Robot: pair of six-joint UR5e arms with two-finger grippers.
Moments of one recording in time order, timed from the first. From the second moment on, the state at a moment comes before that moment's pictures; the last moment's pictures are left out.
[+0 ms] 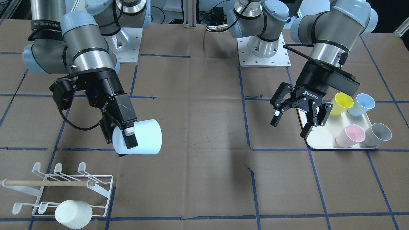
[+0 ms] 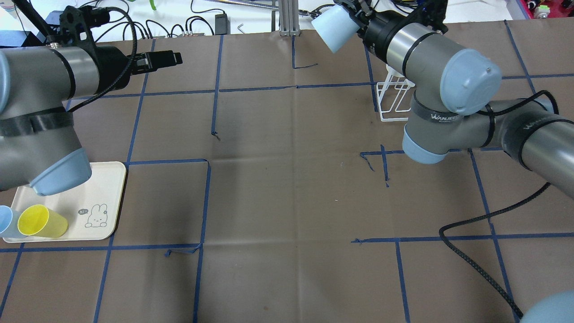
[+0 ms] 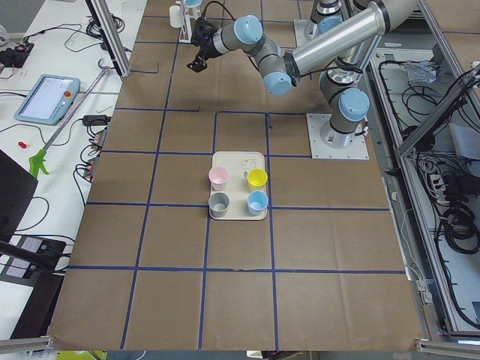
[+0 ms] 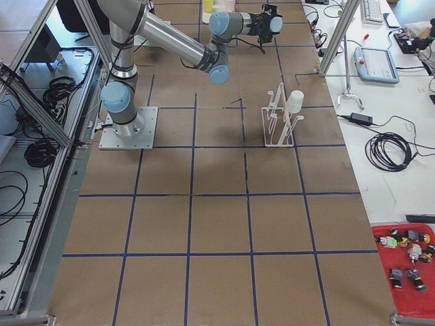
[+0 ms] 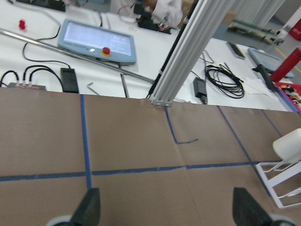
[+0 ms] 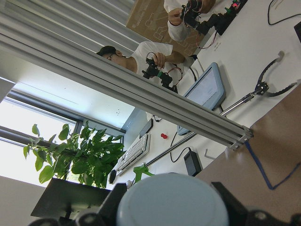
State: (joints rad) left arm -1.35 -1.58 -1.97 -0.51 1.11 0.07; right arm 1.56 -1.29 1.92 -3.47 -1.15 0.90
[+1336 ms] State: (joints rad) left arm -1.56 -1.62 -1.53 -1.57 1.55 -0.02; right arm 1.23 -1.05 1.74 -3.50 -1.14 0.00
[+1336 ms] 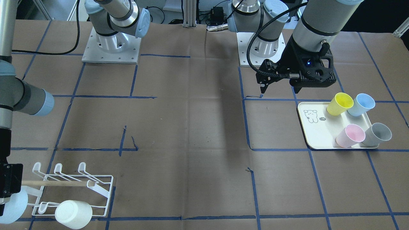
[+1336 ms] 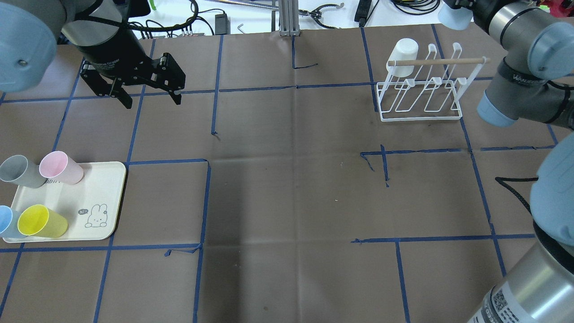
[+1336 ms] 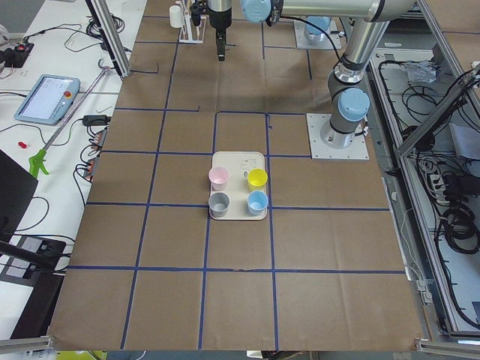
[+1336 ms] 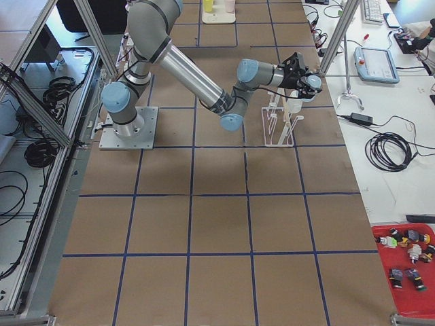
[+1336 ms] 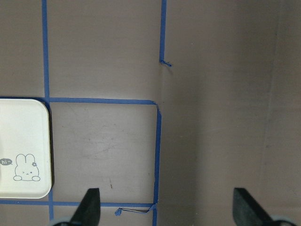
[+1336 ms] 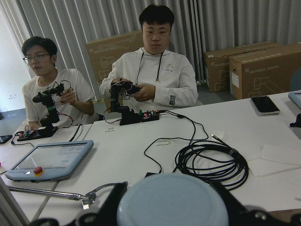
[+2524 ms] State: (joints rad) left arm -1.56 -1.62 -1.54 -1.52 1.56 -0.02; right arm 1.18 -0.98 1.79 -3.50 -1.15 -0.13
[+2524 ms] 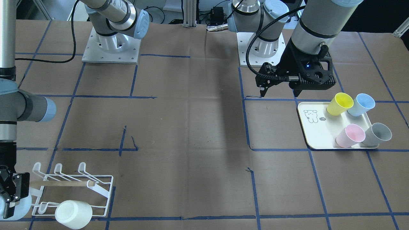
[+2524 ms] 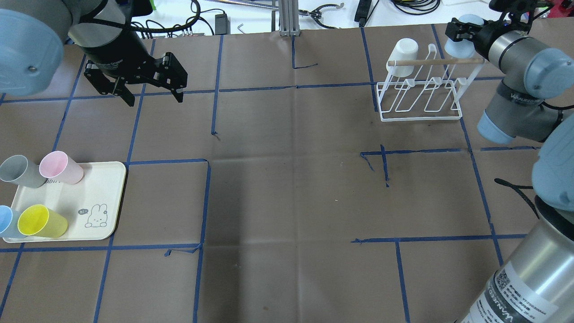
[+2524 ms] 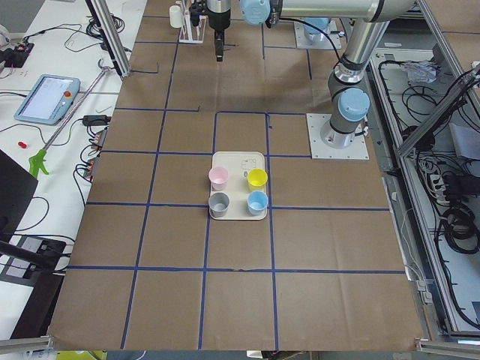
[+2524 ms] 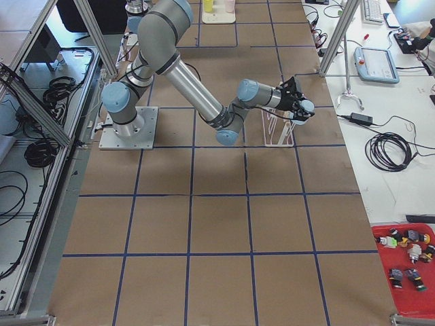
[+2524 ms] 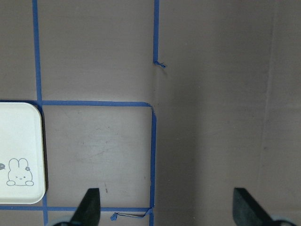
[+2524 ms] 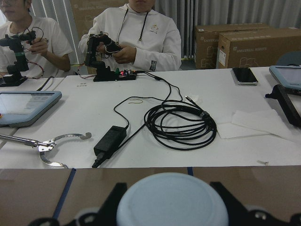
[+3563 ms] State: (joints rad) left arm -1.55 -1.60 -1.60 -1.43 1.59 -0.05; right arm 1.18 -1.01 1.78 -3.45 -1.16 -0.12
